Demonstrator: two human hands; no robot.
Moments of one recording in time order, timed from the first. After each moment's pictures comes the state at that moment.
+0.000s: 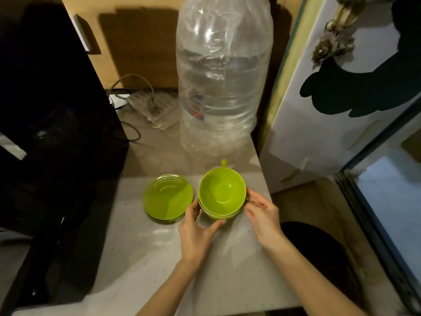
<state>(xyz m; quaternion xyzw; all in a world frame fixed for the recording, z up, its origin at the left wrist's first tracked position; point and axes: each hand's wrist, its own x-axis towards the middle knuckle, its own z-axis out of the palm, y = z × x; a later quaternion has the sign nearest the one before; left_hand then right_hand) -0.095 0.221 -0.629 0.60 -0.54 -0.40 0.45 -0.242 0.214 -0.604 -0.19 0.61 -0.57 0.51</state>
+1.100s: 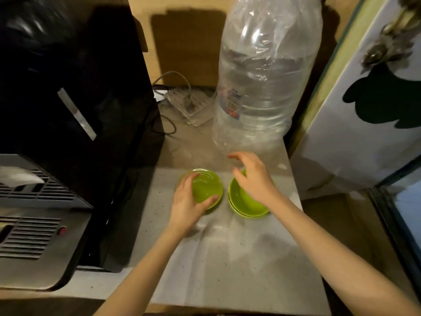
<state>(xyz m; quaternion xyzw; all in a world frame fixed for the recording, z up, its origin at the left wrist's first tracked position) -0.014 0.182 -0.590 0.64 -0.64 -0.26 0.33 -0.185 0.145 -0.546 -0.73 0.59 -0.29 0.19</state>
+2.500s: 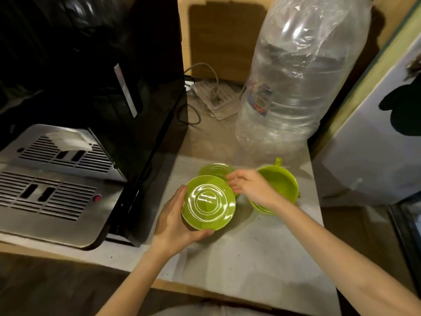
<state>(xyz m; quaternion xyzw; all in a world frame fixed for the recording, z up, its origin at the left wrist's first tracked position) 0.048 0.258 -0.603 0.63 -0.66 -0.23 0.33 -0.141 0.159 -0.563 -0.57 0.57 -0.22 0.55</state>
